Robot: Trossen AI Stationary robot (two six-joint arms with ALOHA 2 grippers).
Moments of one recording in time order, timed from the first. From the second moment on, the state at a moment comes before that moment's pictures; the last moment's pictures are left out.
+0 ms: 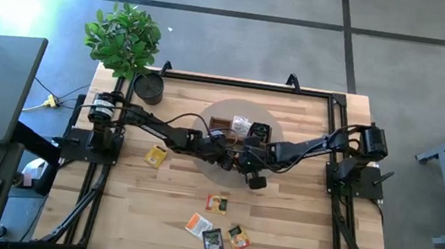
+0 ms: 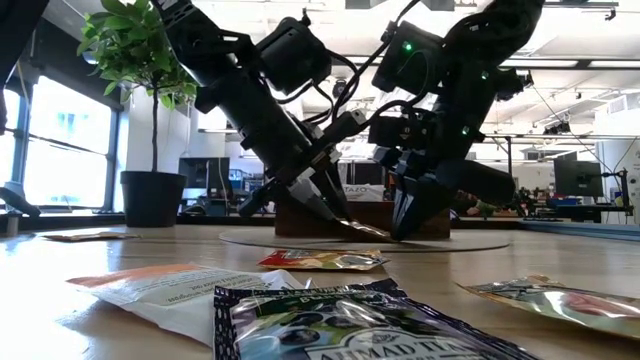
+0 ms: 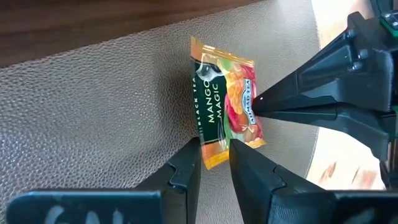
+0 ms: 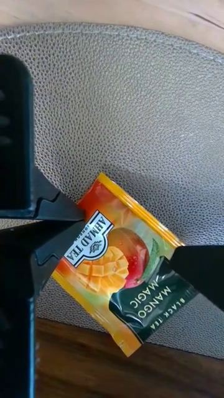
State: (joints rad) left arm 0.01 1.91 1.04 0.08 -0.13 -1.09; right arm 0.05 1.79 0.90 -0.22 0.14 -0.29
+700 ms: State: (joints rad) left arm 0.01 1.91 1.03 0.12 -0.13 -1.01; right arm 0.05 1.79 0.90 -0.18 0.15 -0.30
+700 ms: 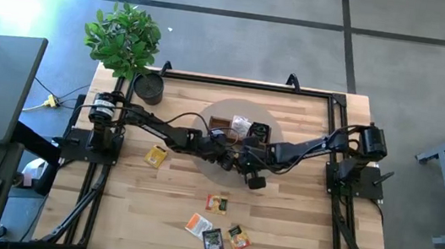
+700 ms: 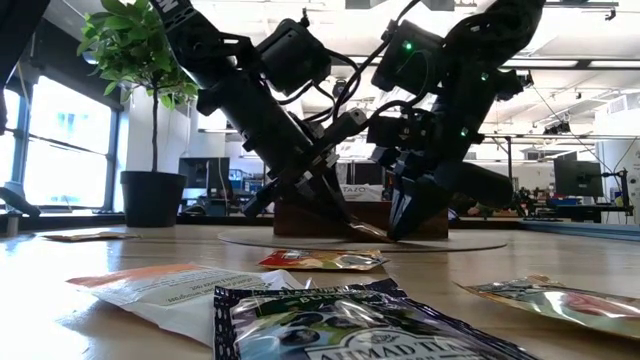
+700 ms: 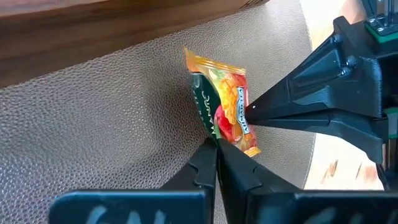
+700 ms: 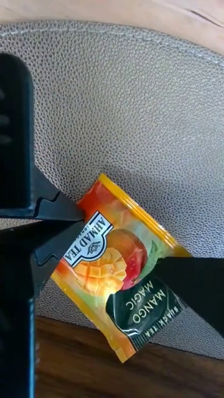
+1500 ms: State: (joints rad) left arm 0.01 1.88 1.25 -0.10 -0.01 -0.59; right arm 0.14 1.53 0.90 -0.49 0.36 -0.16
